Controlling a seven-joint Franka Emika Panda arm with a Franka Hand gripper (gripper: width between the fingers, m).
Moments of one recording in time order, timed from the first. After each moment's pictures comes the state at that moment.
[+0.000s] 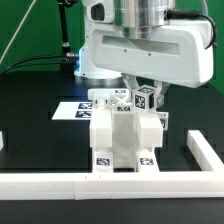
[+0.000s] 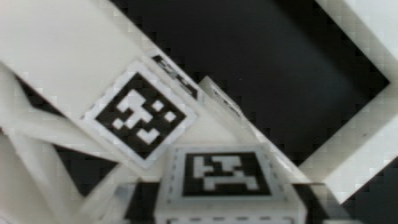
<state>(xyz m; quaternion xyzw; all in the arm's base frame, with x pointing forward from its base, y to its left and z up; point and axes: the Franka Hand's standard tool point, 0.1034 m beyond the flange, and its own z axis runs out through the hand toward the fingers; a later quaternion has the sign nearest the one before) 0.593 0.045 0.110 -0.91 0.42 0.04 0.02</state>
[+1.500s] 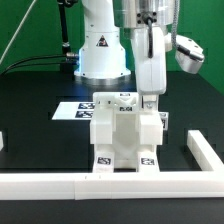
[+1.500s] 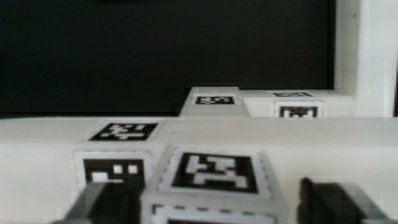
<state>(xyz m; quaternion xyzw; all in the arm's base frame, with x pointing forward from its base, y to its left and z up) 0.589 0.050 0.107 -0.67 0.74 0.03 0.03</state>
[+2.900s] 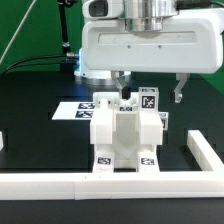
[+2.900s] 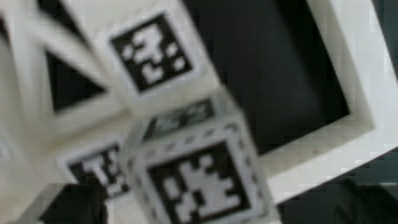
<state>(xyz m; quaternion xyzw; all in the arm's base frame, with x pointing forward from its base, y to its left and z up) 0.601 0.047 0.114 -0.98 0.18 -0.03 0.03</state>
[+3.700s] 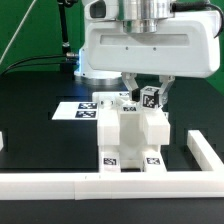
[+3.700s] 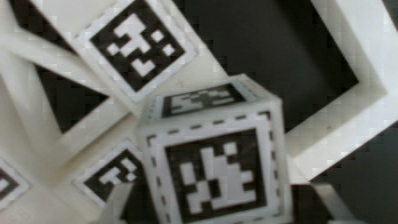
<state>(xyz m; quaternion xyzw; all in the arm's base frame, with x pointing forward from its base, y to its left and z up) 0.601 0.044 0.113 -0.93 0.35 -0.02 0.04</state>
